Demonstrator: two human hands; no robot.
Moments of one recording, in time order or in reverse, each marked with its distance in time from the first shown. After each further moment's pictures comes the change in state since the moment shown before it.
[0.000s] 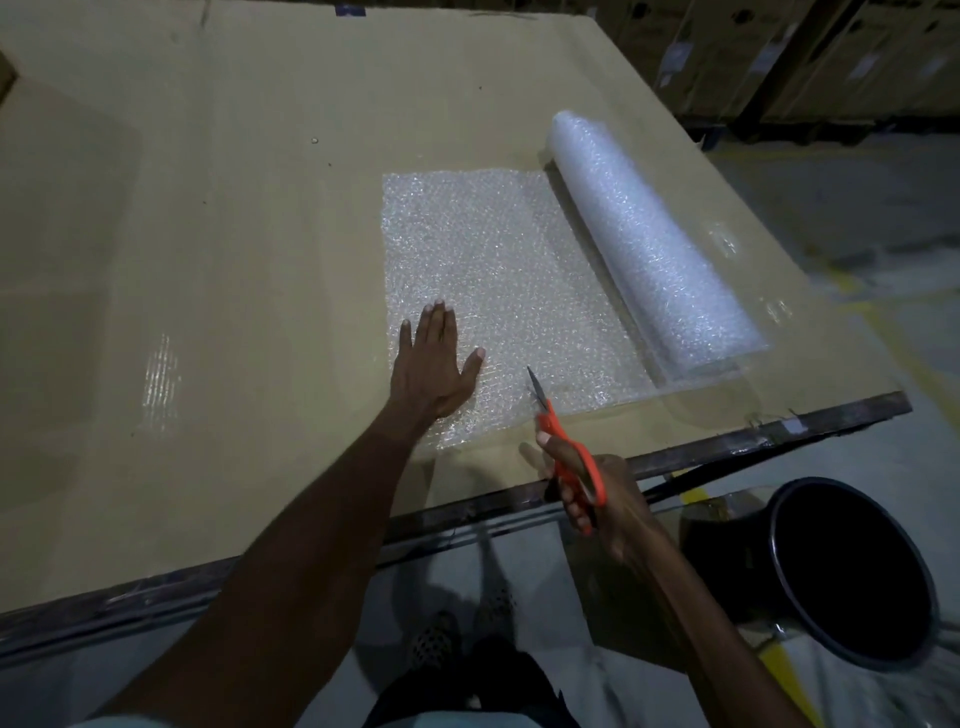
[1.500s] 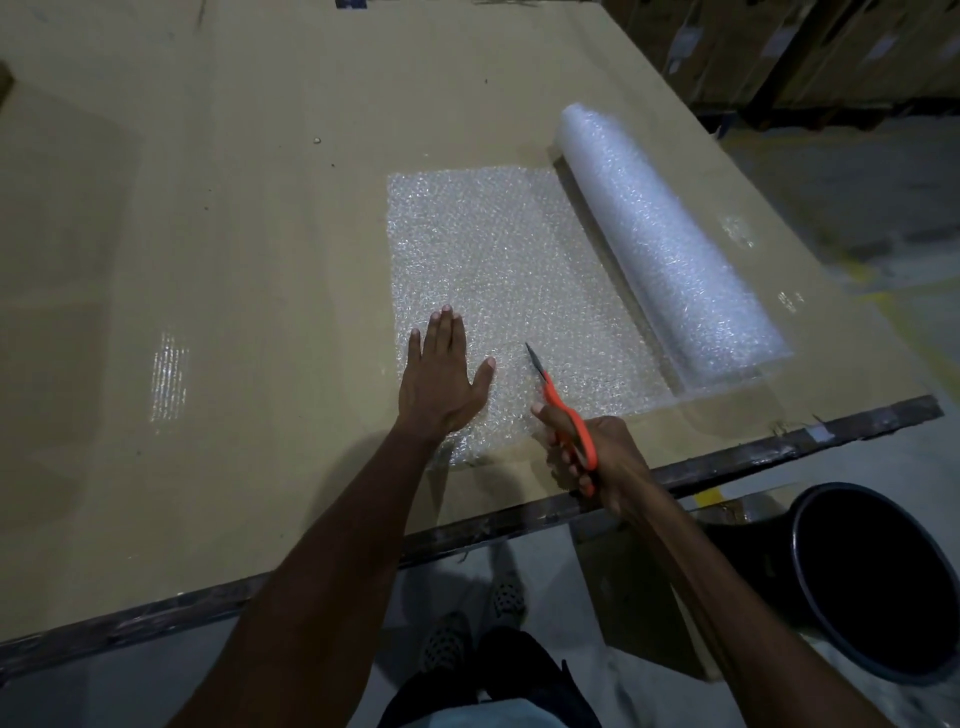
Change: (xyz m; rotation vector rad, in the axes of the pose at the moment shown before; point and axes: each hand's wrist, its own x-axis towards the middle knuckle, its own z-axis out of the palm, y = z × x) left_hand -0.003 -0.001 0.002 -0.057 0.043 0.004; right_hand 0.043 -0.032 0.016 0.115 -0.100 -0.019
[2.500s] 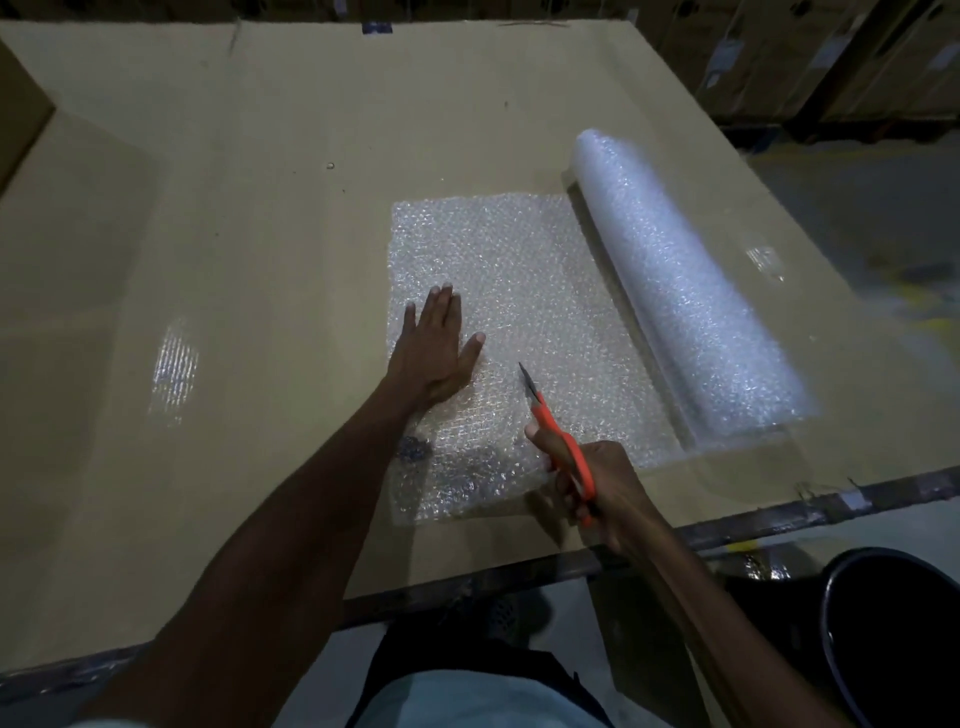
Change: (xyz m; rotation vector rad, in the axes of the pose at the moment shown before) left_hand 0.086 -0.020 -0.022 0.075 -0.067 0.033; right_hand 0.030 -0.022 -0.011 -0.061 -0.010 -0.024
